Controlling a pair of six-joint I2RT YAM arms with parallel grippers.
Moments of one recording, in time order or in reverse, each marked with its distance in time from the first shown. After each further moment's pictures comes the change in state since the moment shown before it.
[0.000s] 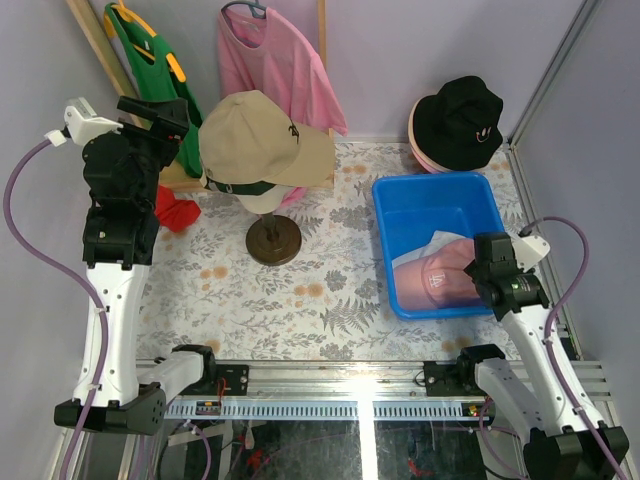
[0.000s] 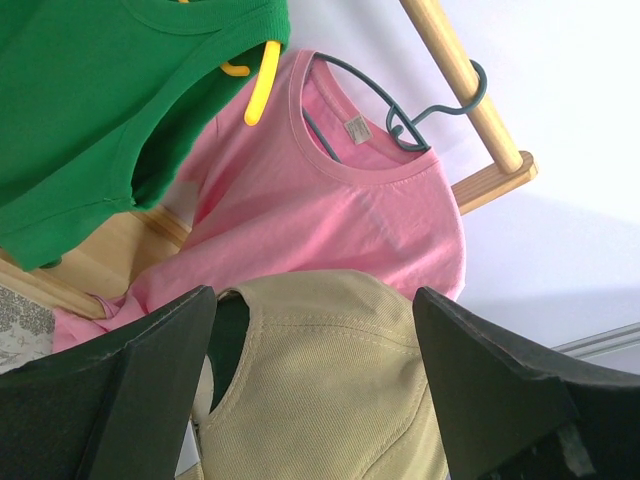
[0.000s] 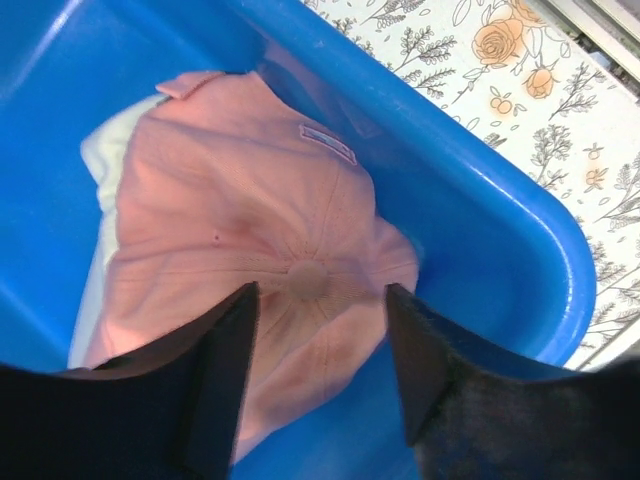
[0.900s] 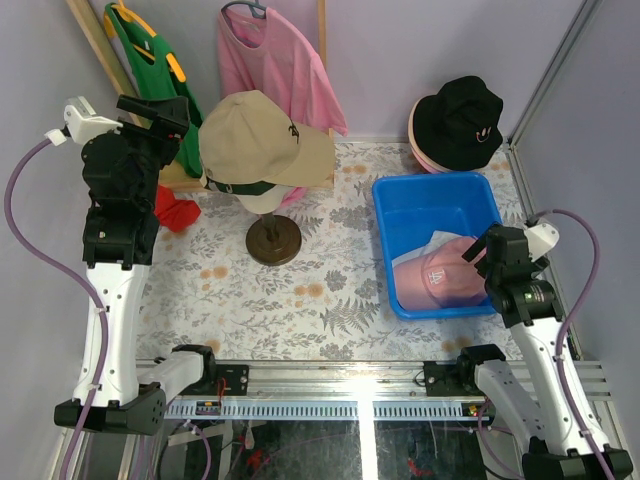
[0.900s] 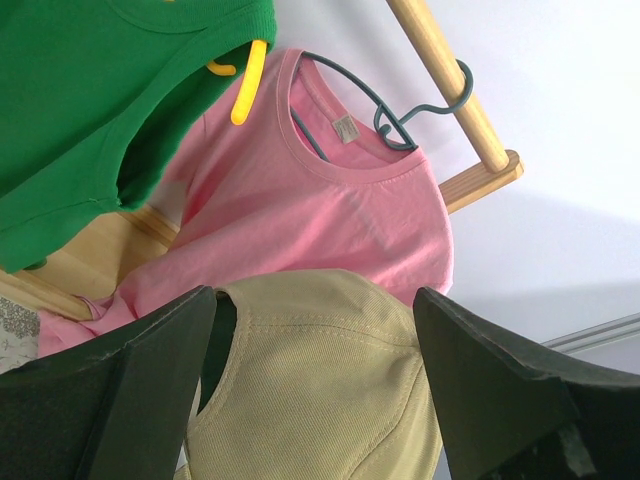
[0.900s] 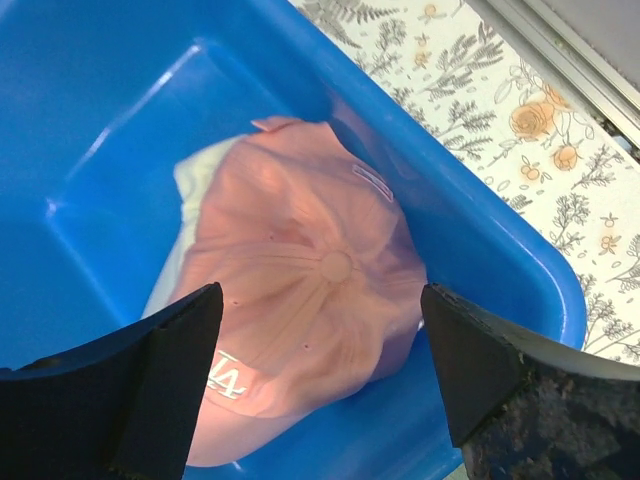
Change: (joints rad) left arm 0.000 0.000 0.000 0.019 0.024 -0.012; right arm -0.010 -0.065 0.105 0.044 -0.050 -0.135
